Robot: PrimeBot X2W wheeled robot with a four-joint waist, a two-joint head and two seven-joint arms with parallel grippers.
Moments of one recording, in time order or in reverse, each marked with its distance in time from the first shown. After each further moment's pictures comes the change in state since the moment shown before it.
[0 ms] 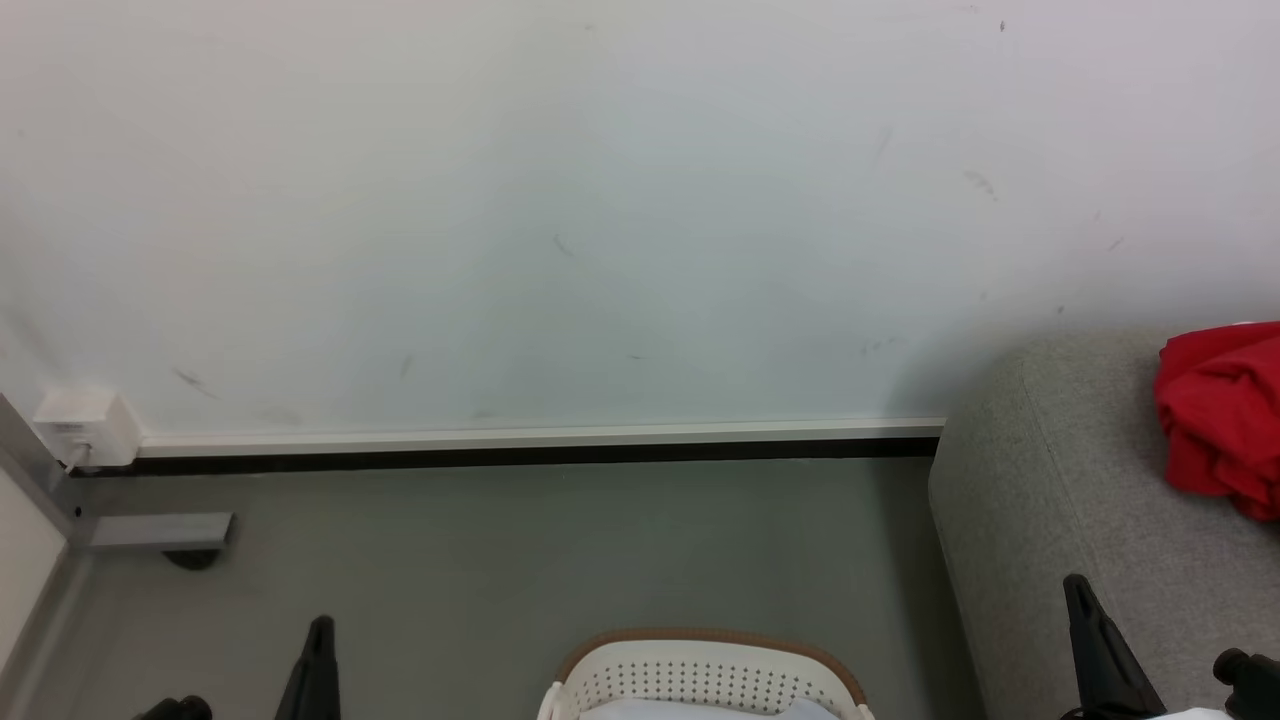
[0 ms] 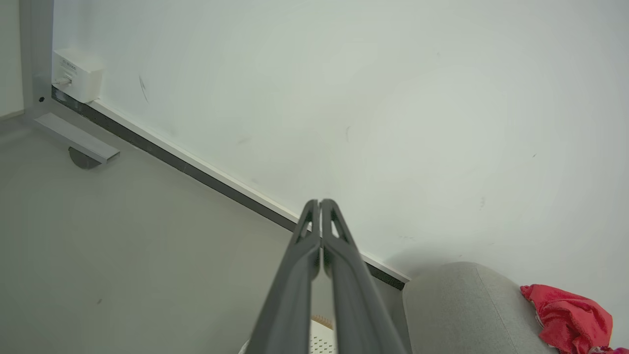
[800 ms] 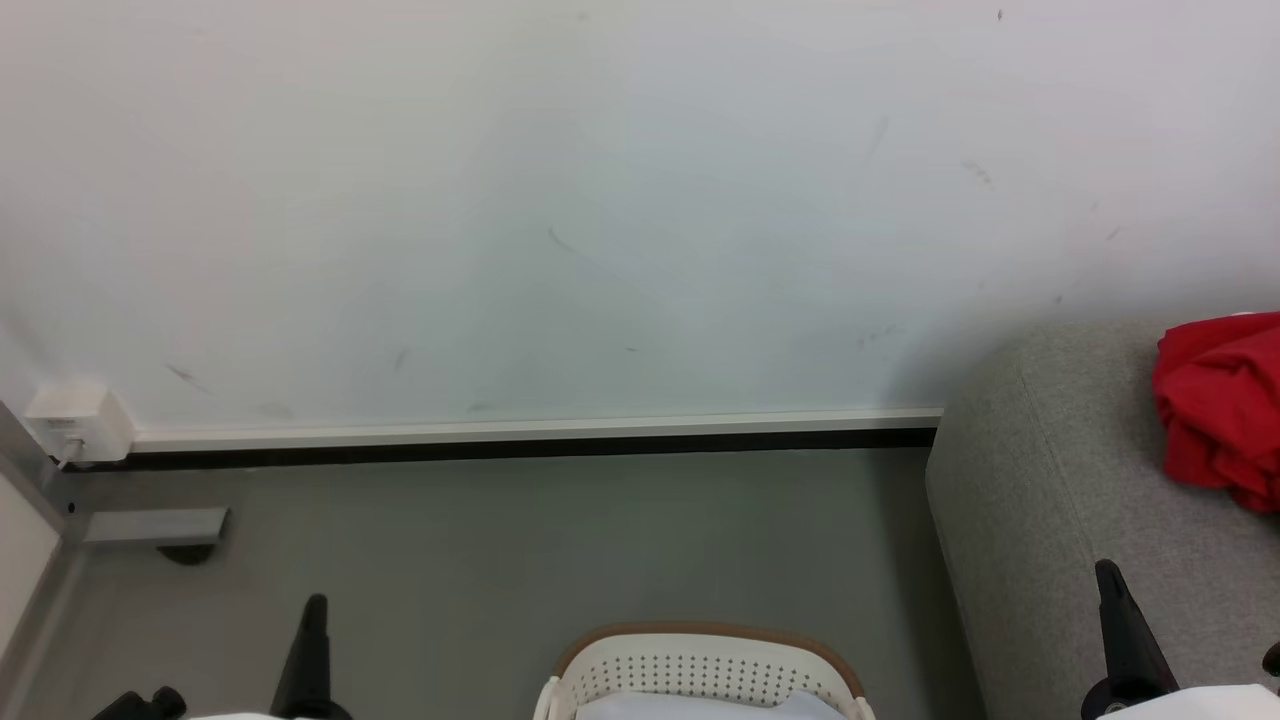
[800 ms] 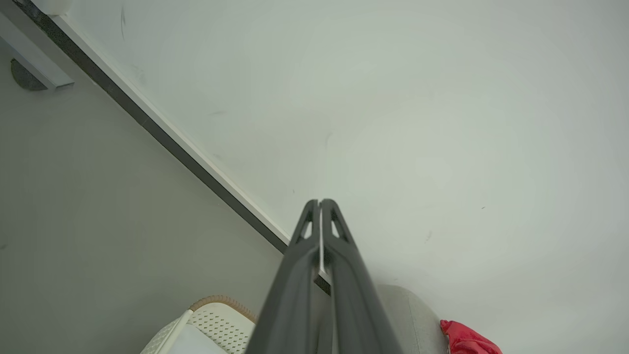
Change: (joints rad) left arm -0.032 0.000 0.014 -0.016 -0.319 -0.004 0.088; right arm -0.025 0.030 -0.076 -0.002 0.295 0.000 0.086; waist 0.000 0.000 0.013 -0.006
